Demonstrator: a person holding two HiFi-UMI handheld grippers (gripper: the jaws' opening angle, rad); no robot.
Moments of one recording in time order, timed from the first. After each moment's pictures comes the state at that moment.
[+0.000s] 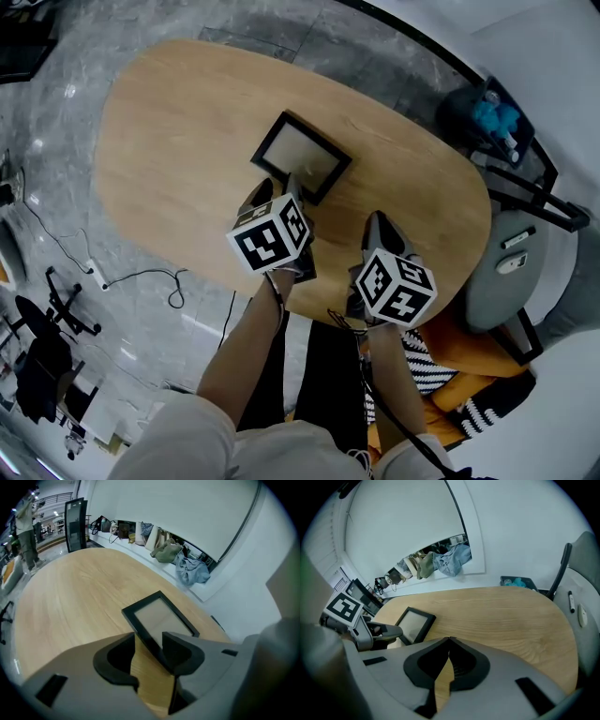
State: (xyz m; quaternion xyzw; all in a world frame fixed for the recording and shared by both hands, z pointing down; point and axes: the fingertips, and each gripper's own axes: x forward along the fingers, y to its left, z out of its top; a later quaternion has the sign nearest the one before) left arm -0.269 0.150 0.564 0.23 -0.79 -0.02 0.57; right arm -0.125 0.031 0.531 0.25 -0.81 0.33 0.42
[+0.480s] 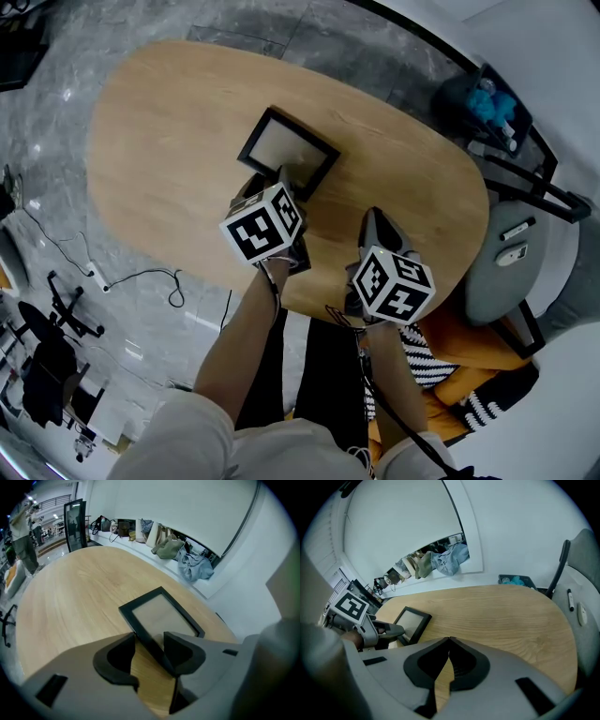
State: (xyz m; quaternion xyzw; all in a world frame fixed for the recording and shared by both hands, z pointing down) left arm -0.271 0.144 0.576 0.21 -0.79 0.01 0.58; right arm -0.115 0.024 0.535 0.25 -0.80 0.33 0.43
